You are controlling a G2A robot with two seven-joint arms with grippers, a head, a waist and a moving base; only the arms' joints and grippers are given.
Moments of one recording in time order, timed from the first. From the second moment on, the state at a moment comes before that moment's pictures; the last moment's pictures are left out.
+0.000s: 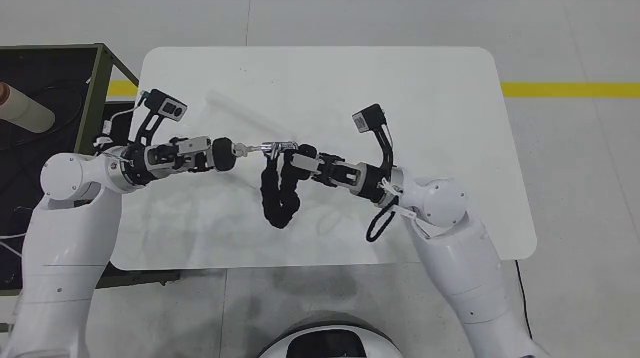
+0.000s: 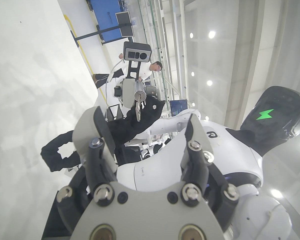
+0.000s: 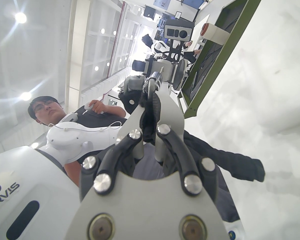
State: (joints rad) left arm 1.23 -0.95 -1.56 -1.49 -0.76 -0.25 -1.44; right arm -1.25 -1.44 1.18 -1.66 0.15 -0.31 0.94
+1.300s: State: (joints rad) left arm 1.24 -0.96 -1.54 -1.54 -0.63 -0.30 -1.40; right arm -1.26 -1.43 1.15 -1.72 -0.03 -0.27 0.89
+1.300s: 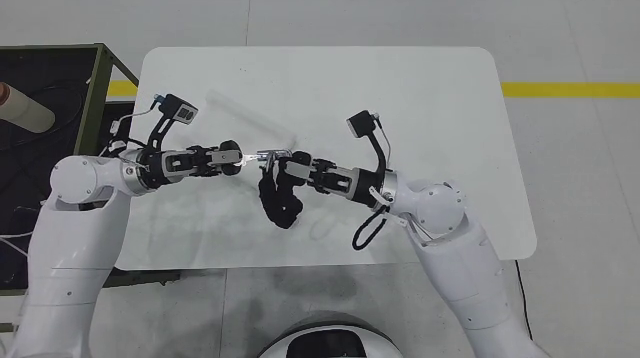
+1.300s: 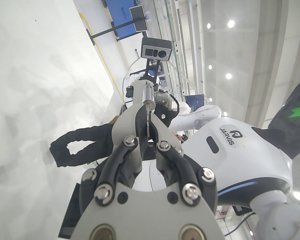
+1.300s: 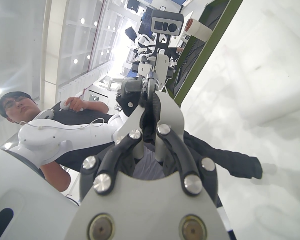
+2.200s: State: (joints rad) left arm 1.39 -0.95 -1.60 -1.80 -0.23 -0.65 -1.17; right arm -1.31 -1.42 1.16 -1.77 -0.03 -0.24 0.86
